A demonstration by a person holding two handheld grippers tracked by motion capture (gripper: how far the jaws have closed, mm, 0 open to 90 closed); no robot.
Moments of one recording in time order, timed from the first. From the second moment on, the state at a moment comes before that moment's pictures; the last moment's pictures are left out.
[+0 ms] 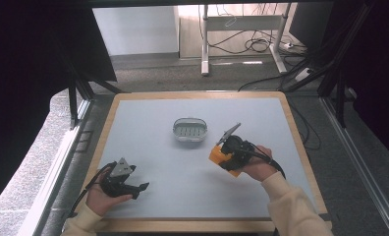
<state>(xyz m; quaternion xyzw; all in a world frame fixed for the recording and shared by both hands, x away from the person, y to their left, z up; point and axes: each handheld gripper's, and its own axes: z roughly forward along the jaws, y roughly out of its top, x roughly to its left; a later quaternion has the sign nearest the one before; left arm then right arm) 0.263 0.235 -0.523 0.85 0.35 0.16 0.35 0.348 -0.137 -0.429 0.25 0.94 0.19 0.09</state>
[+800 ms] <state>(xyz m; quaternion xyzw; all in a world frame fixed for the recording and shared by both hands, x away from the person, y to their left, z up) 0.263 0.236 -0.522 0.85 0.36 0.16 0.35 0.384 -0.120 -0.421 0.21 0.95 0.21 0.11</state>
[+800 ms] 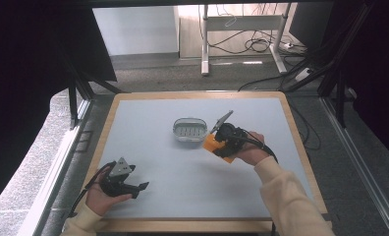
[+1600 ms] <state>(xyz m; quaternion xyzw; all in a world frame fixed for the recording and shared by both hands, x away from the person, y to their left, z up) 0.263 0.237 -0.521 0.85 0.35 0.16 0.35 0.414 -0.100 -0.413 0.20 0.95 0.22 0.12</state>
